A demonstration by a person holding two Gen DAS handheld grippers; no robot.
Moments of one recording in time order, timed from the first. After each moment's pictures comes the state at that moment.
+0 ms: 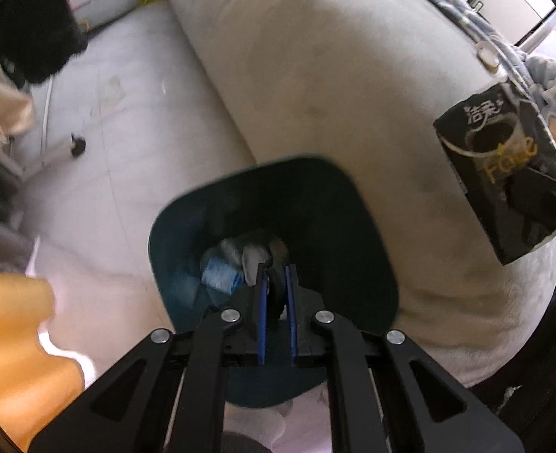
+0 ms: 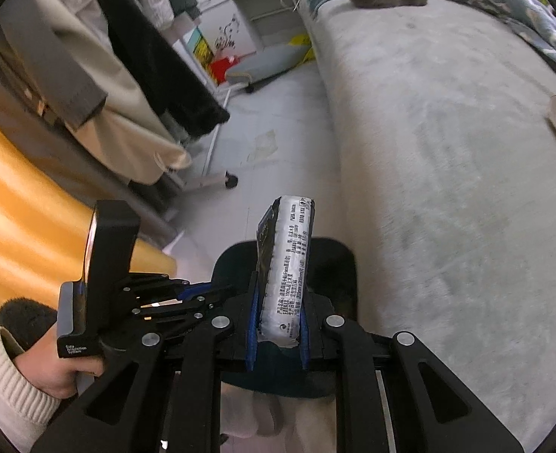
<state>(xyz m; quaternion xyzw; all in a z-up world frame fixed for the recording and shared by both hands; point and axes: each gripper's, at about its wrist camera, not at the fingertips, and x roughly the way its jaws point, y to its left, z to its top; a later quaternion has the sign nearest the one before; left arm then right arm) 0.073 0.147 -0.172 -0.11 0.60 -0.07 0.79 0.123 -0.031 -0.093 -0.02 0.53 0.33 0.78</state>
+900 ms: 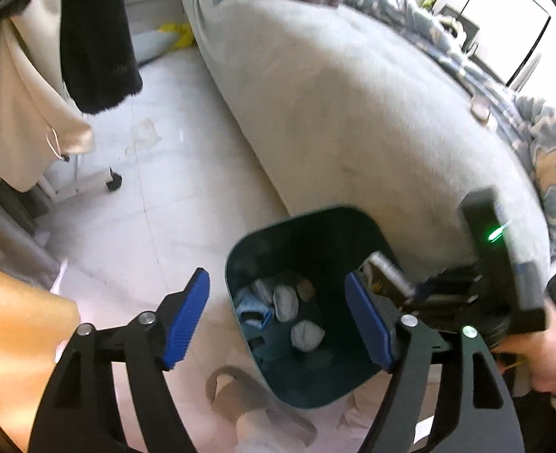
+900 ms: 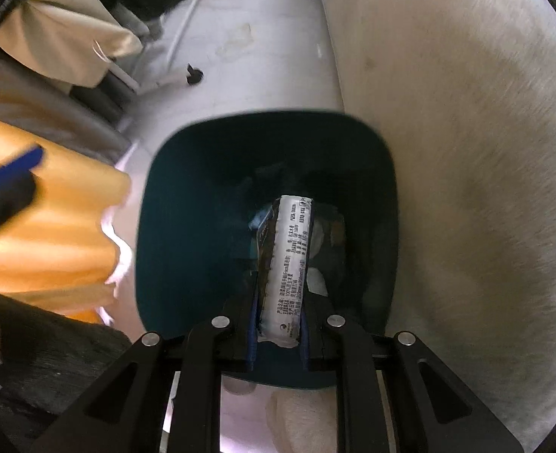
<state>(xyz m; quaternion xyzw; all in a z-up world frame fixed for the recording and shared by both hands) 0.036 0.202 -0.118 -0.12 0.49 -0.05 0.86 0.116 0.017 -0.233 -0.11 0.66 0.27 0.69</state>
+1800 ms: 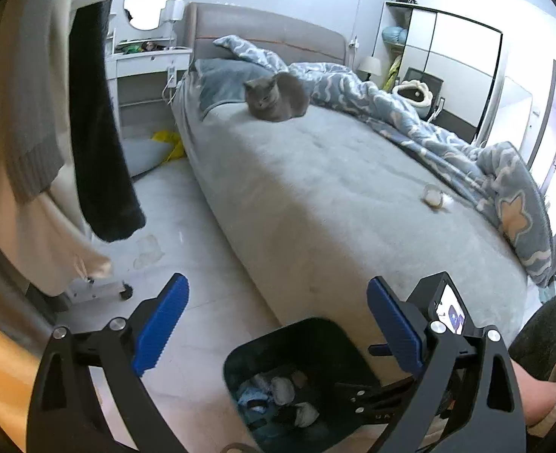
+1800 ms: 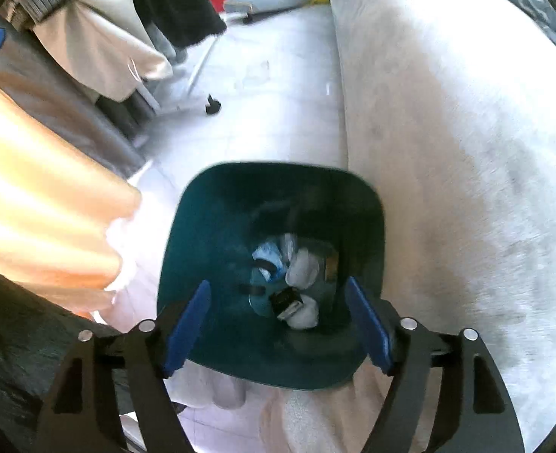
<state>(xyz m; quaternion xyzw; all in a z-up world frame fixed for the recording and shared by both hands) 0.031 0.180 -0.013 -0.07 0.32 -0.05 0.94 0.112 0.013 -0.162 -0.13 0.58 0.30 0.75</state>
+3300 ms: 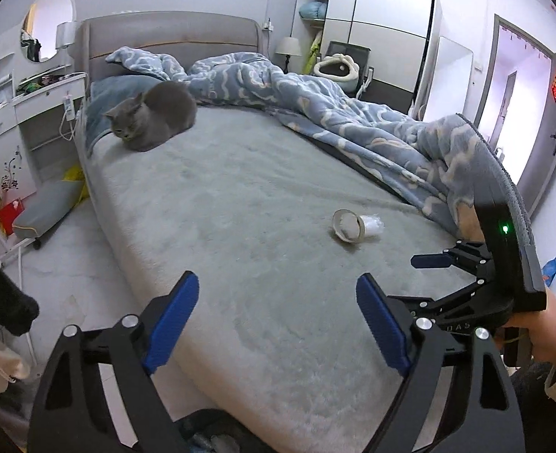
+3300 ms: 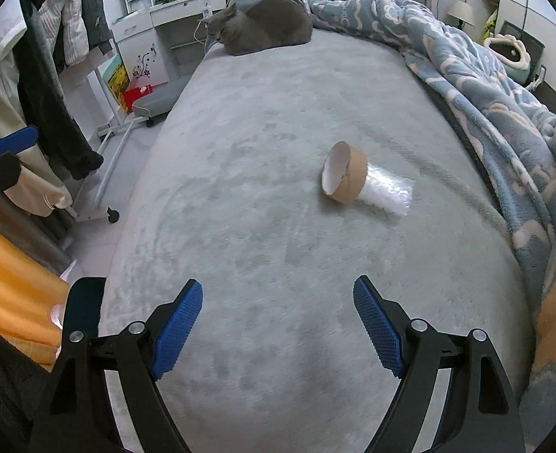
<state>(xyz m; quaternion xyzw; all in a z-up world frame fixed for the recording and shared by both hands) 0.175 0.008 0.009 -0.01 0.33 -0.18 0.93 0.246 -0.225 -0.064 -0.09 0.46 0.20 0.86</state>
